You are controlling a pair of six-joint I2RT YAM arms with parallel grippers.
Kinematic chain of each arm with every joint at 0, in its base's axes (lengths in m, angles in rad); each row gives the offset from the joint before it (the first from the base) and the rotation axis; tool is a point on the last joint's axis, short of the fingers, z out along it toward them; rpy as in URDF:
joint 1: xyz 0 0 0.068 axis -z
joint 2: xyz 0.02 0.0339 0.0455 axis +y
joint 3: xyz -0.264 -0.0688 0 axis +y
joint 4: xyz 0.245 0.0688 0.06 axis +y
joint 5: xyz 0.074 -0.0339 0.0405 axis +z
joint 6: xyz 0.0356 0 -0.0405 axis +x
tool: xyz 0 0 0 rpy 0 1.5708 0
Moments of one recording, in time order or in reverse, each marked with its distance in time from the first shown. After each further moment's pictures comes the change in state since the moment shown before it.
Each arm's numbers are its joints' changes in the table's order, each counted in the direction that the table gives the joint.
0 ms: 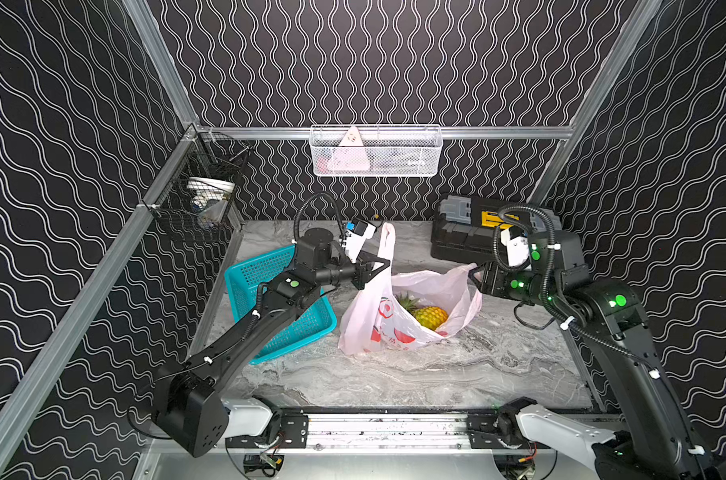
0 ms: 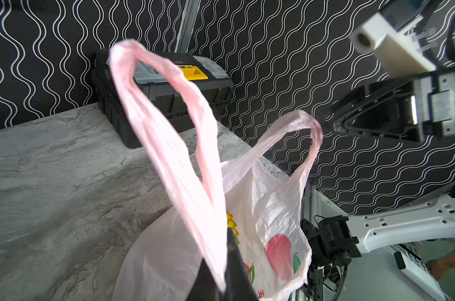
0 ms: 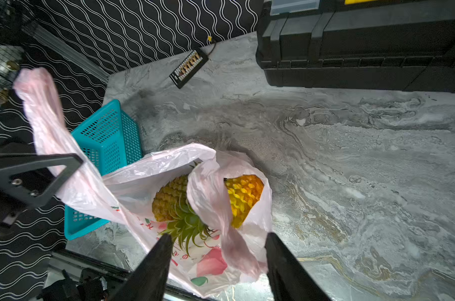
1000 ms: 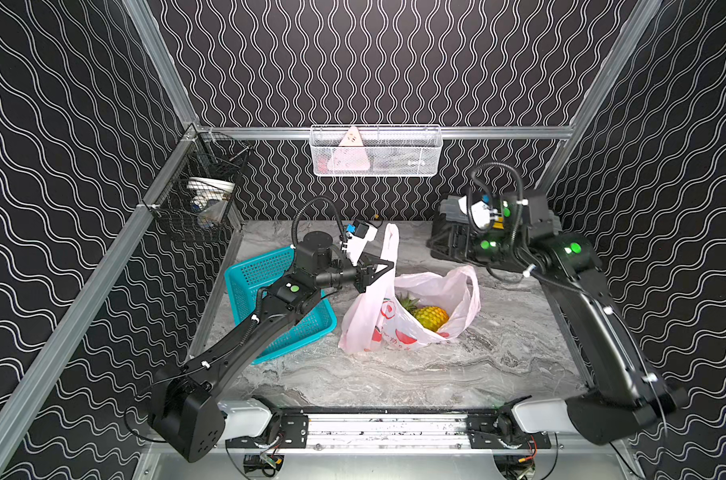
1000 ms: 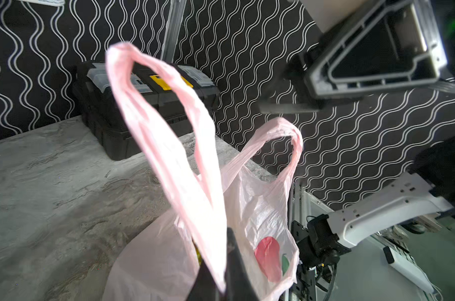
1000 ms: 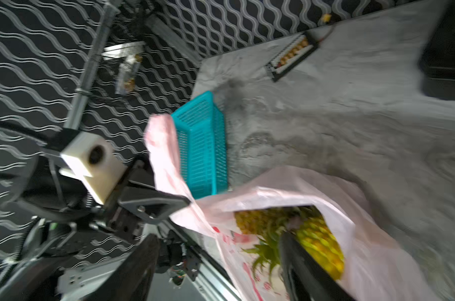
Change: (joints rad) left arm 0.021 -0.024 0.038 -0.076 -0.016 -0.022; right arm 0.000 0.237 -0.193 -0.125 0.350 0.024
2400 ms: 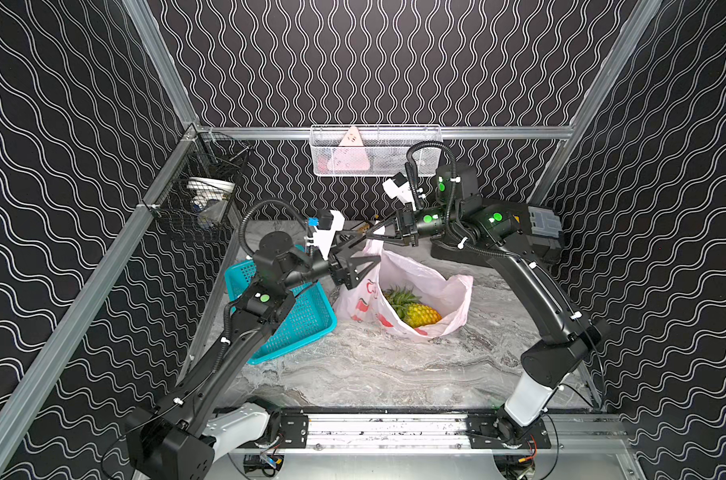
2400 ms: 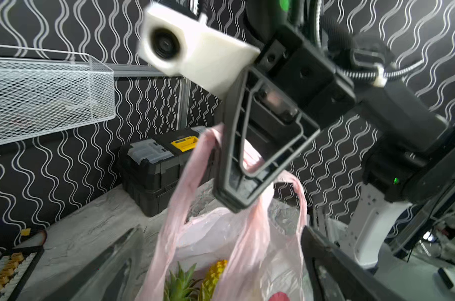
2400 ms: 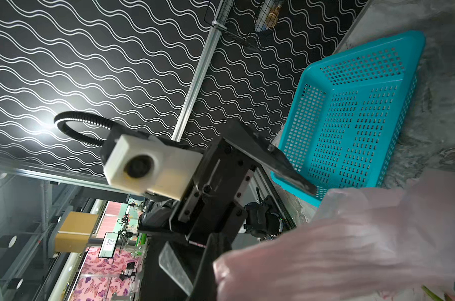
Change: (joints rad) left arm -0.092 -0.162 0.026 -0.094 -0.041 0.112; right arm -0.213 0.438 -0.391 -0.283 0.609 0.234
